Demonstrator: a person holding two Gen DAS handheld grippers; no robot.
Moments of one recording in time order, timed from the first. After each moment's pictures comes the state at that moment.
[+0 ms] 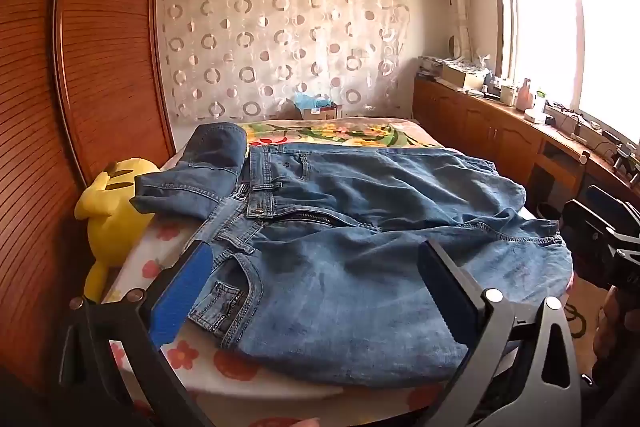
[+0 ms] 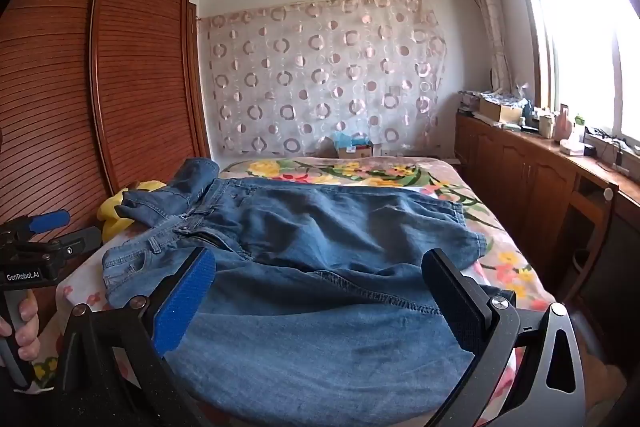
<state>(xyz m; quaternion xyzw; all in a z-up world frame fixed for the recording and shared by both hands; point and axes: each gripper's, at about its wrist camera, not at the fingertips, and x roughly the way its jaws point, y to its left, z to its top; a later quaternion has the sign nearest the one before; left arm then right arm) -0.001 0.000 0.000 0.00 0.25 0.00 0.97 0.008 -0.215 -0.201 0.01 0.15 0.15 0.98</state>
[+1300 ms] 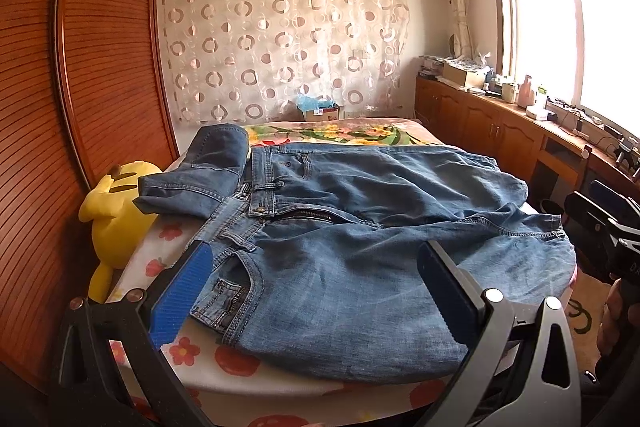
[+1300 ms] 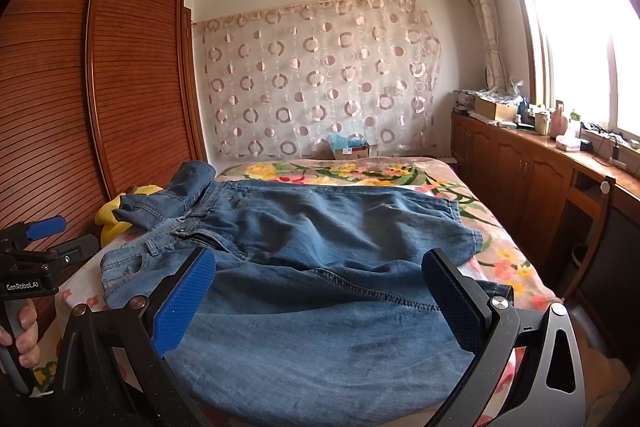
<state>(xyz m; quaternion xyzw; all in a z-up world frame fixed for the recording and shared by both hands) -0.005 -0.005 -0.003 0.01 0.25 0.00 0.97 0.005 -0.217 -0.205 0.01 0.14 0.14 0.98</state>
